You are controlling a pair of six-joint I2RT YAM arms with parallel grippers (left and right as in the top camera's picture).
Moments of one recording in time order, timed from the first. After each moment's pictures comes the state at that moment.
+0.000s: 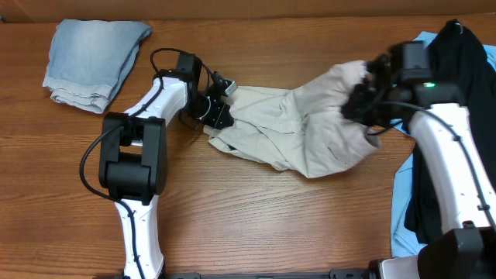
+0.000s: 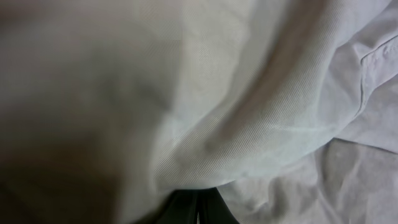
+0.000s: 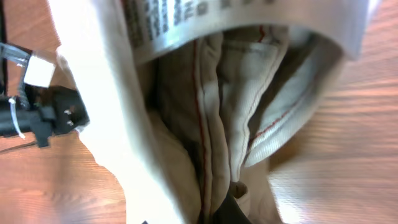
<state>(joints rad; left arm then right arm) -0.17 2.26 1.60 -0.78 0.62 0.33 0.09 1.59 1.43 -1.00 -0.30 0.35</state>
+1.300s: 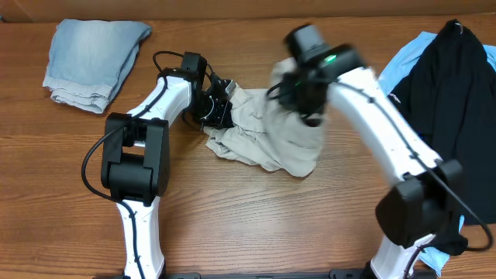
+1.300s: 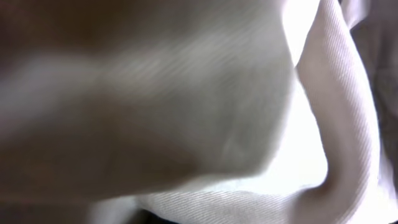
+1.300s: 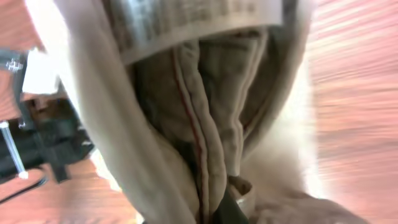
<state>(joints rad) -0.19 2.26 1.61 -0.82 0.55 0.10 0.36 1.92 1.88 -1.27 -0.08 0.65</state>
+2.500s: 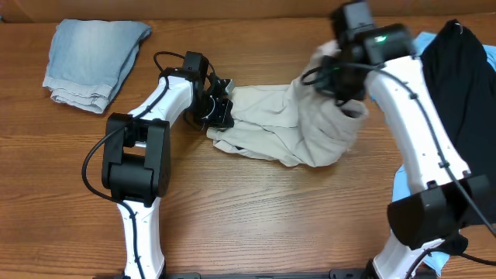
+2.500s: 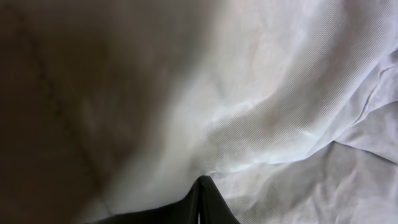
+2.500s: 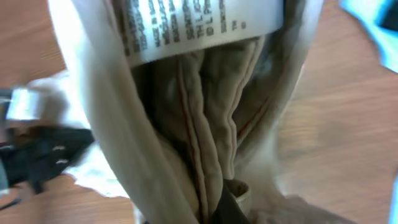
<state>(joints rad) -0.20 2.25 1.62 -0.82 0.53 0.03 0.32 1.89 1.96 -1.31 0.01 0.58</state>
